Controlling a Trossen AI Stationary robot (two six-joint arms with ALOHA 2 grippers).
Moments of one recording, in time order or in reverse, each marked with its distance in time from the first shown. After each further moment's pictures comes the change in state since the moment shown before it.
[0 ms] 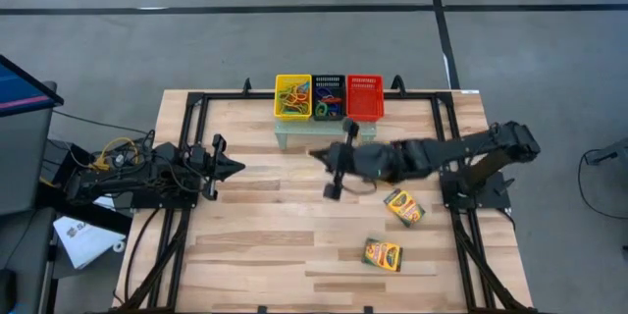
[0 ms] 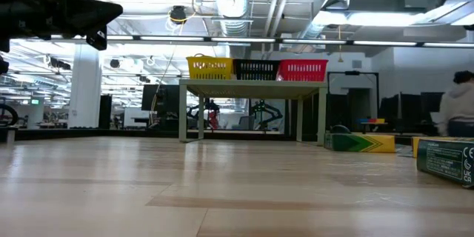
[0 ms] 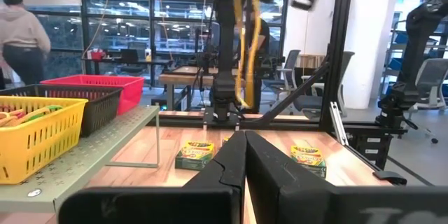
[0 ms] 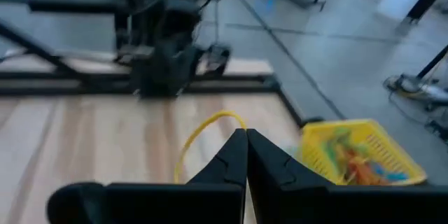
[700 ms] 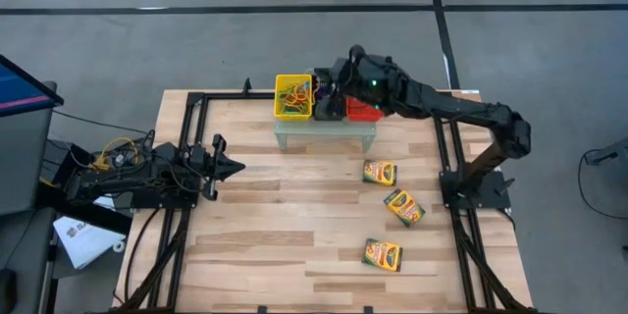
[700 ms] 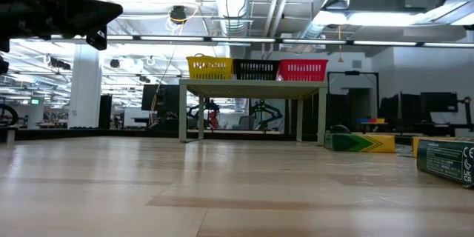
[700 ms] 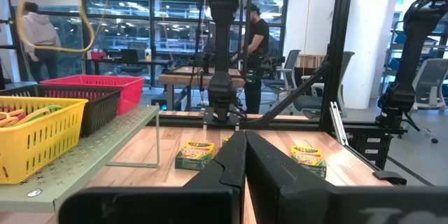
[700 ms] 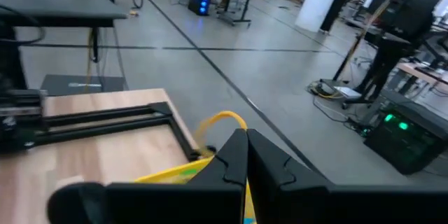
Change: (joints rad) left arm 0.000 0.000 0.000 0.000 0.000 0.000; right arm -0.481 0.021 0.070 0.139 -0.226 -0.170
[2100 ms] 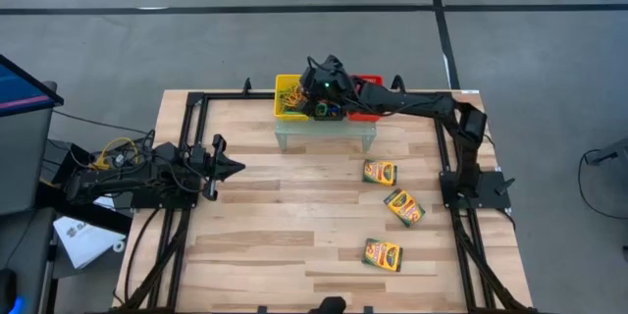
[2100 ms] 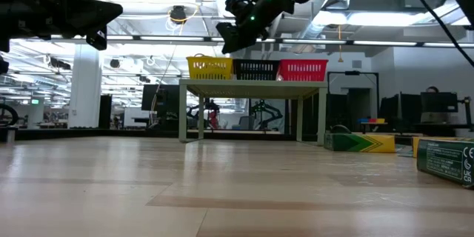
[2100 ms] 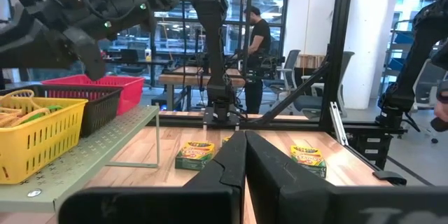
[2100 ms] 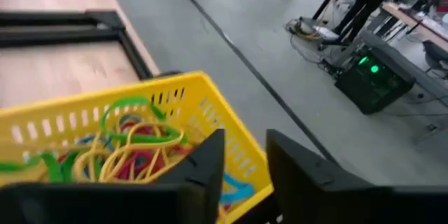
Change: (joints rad) left arm 0.000 0.000 0.000 0.000 0.000 0.000; right arm -0.100 0.348 0.065 0.045 0.059 -0.026
